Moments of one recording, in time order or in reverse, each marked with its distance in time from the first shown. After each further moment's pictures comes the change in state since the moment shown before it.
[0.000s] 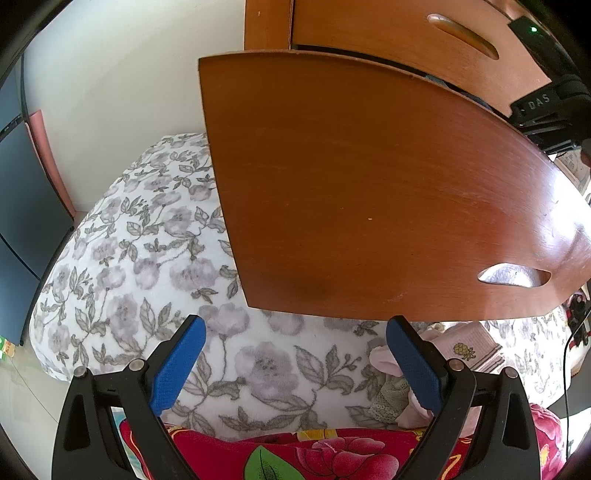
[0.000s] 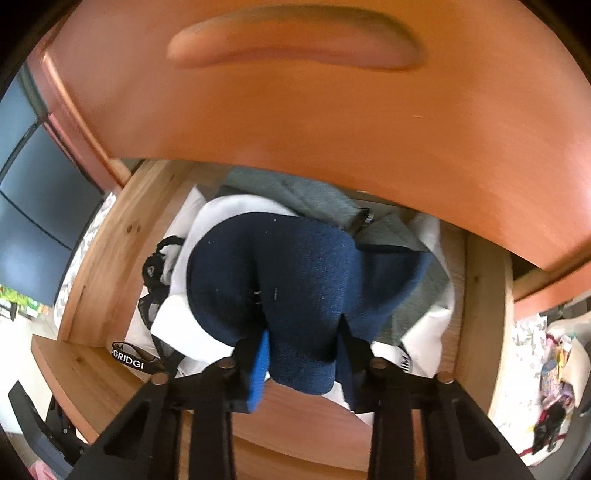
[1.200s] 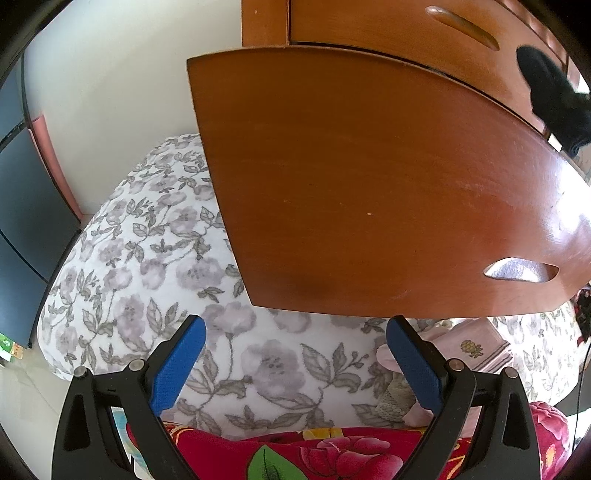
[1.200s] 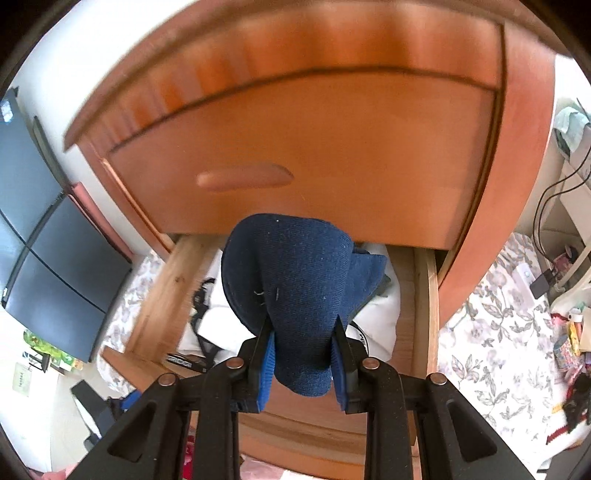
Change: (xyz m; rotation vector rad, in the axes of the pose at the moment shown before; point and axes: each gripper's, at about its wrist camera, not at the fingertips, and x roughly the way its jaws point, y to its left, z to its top) left arm 0.001 -0.003 0.000 0.017 0.010 0.036; right arm -0.127 -0.052 -0.054 0.151 -0.277 0.087
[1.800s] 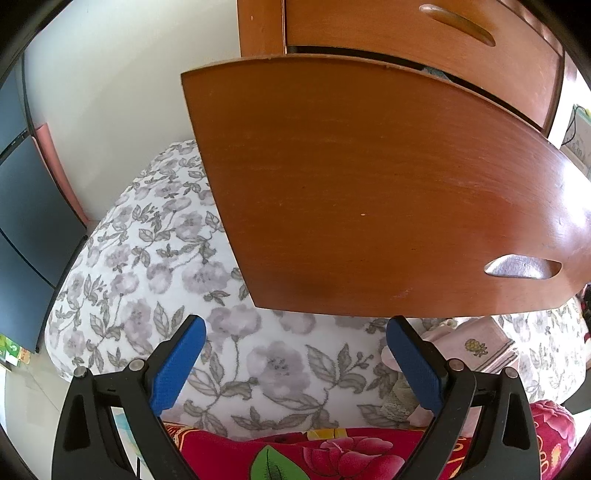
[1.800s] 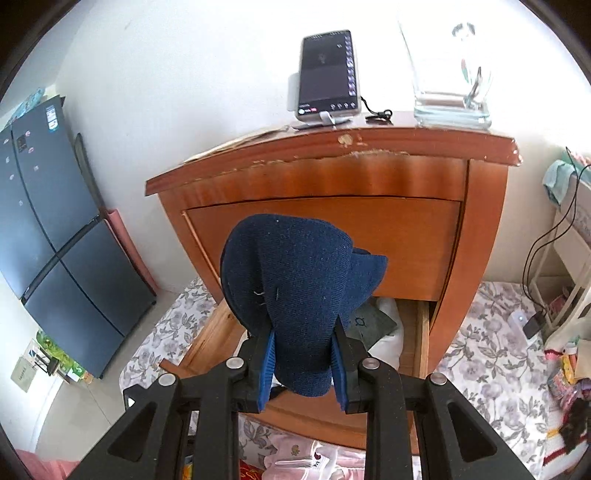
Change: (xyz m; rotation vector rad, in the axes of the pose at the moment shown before) left arm -0.003 -0.003 0.000 0.018 -0.012 0.029; right arm -0.092 0.037 -0.009 -0.070 -0.225 0.063
